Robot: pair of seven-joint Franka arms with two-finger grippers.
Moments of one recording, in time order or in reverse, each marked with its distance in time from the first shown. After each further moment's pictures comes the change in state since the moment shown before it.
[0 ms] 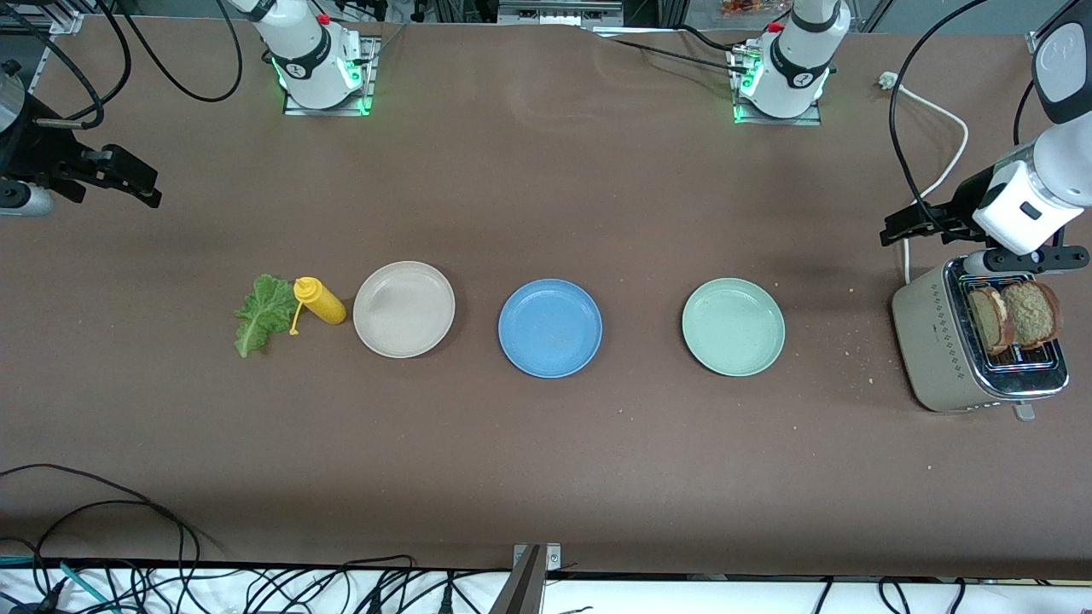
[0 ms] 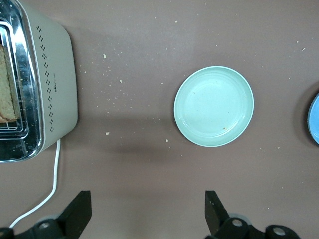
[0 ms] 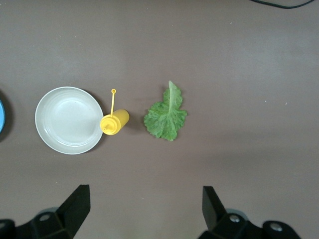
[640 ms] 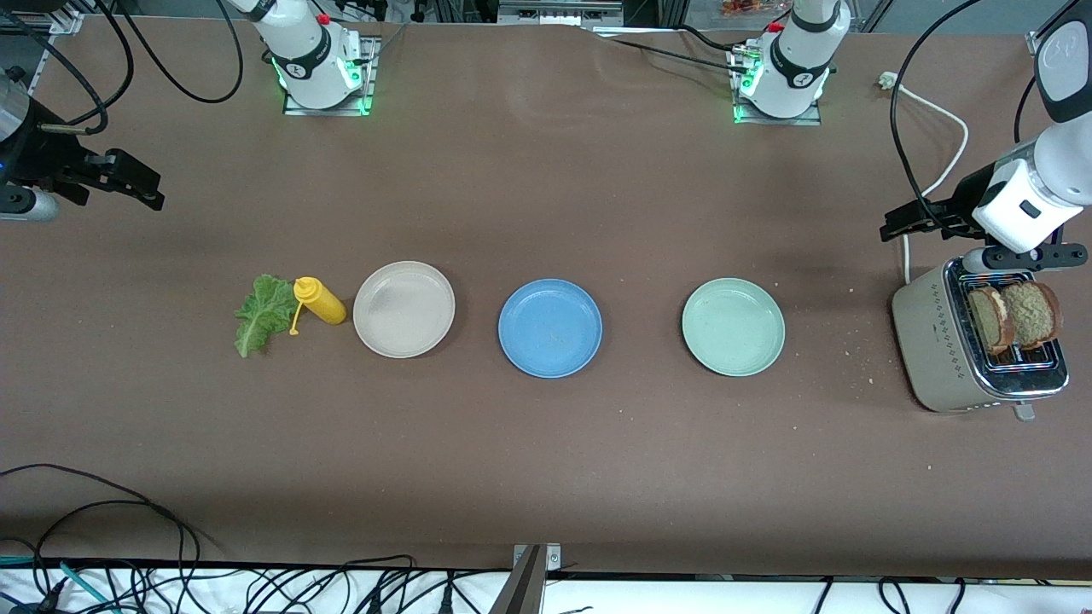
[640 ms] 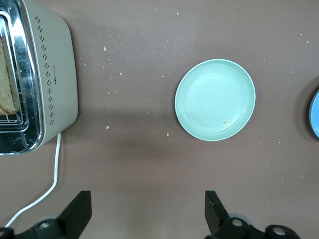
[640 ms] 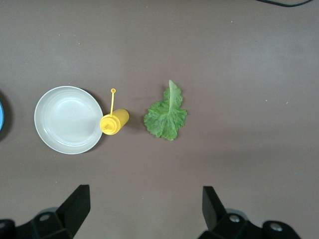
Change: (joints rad) left arm 0.002 -0.002 0.001 0.002 0.000 -0.029 0.001; right arm 0.001 0.007 0.000 0.000 0.000 0.000 0.002
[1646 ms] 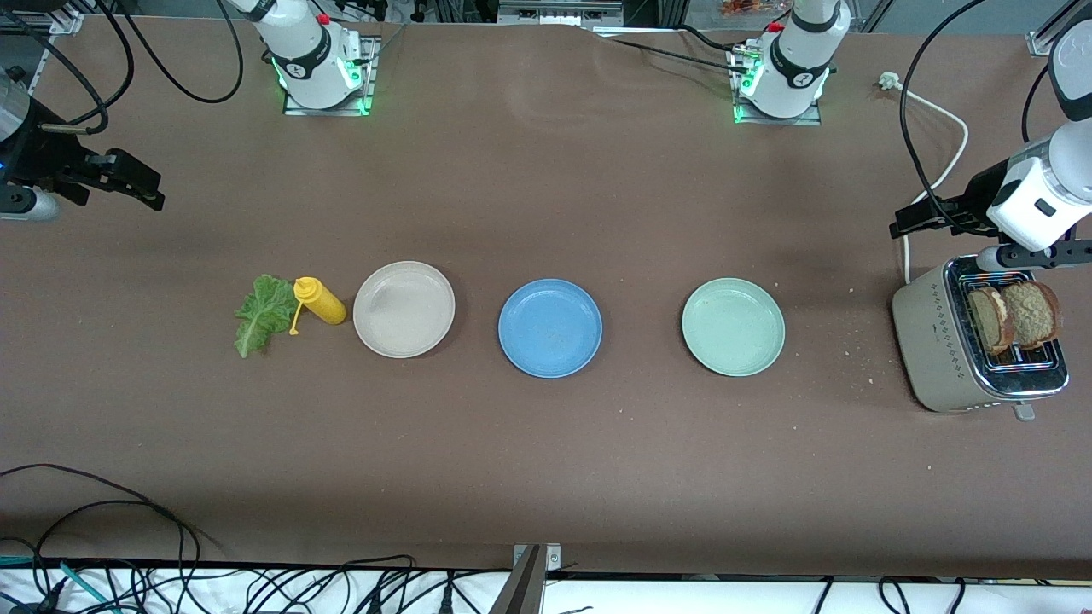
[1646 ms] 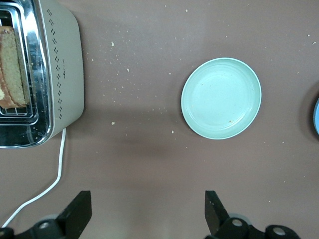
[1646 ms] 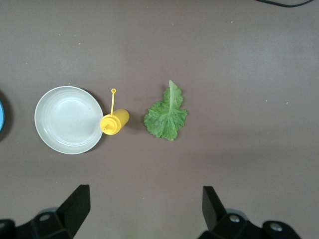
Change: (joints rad) left arm 0.017 -0.004 0.010 0.000 0.000 -0.016 0.001; right arm 0.001 0.000 0.000 0.001 0.000 0.000 0.000
